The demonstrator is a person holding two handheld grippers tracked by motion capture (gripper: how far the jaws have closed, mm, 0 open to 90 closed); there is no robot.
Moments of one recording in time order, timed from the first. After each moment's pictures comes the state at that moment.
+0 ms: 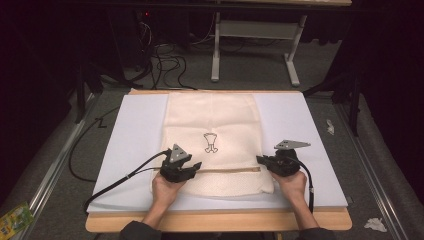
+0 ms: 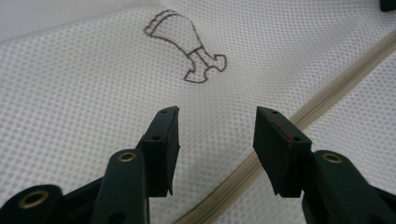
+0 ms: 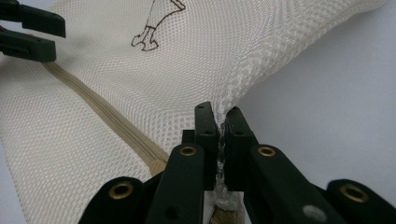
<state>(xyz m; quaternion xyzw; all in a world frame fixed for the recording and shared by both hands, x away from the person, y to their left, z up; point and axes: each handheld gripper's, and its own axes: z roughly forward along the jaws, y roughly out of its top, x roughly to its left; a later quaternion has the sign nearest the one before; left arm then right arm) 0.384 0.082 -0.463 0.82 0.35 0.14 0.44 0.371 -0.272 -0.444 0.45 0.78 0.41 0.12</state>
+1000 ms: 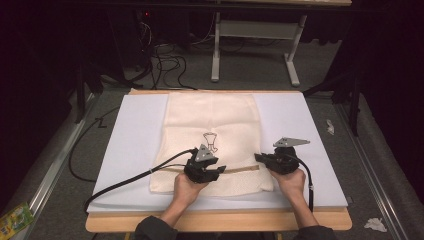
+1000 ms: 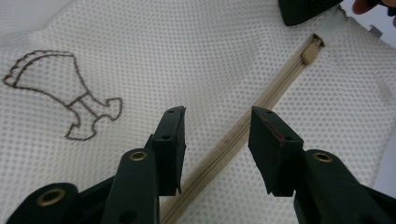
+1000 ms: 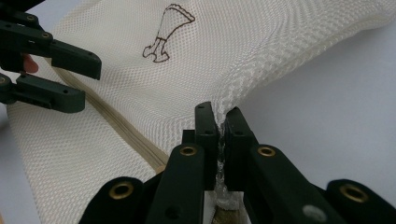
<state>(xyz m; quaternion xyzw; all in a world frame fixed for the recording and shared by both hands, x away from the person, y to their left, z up) 0.379 0.017 -0.452 0.84 0.28 0.09 0.45 0.375 -0.267 -0.437 0.44 0.78 0.42 0.12</state>
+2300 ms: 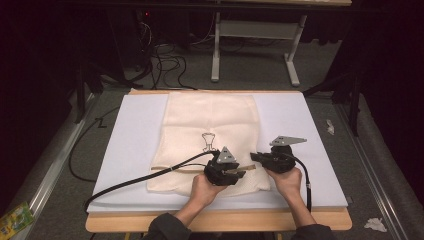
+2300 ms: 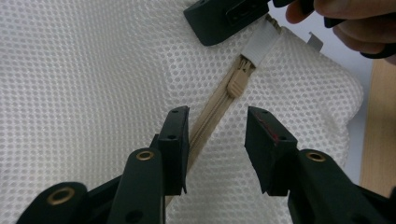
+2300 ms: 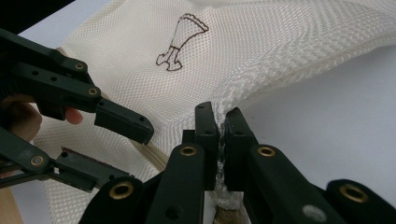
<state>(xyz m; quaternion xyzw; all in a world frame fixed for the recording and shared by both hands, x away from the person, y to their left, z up) 0.375 -0.031 -0.453 0.86 0.24 0.04 0.45 0.377 -0.257 -0.431 0.43 0.78 0.44 0.11</state>
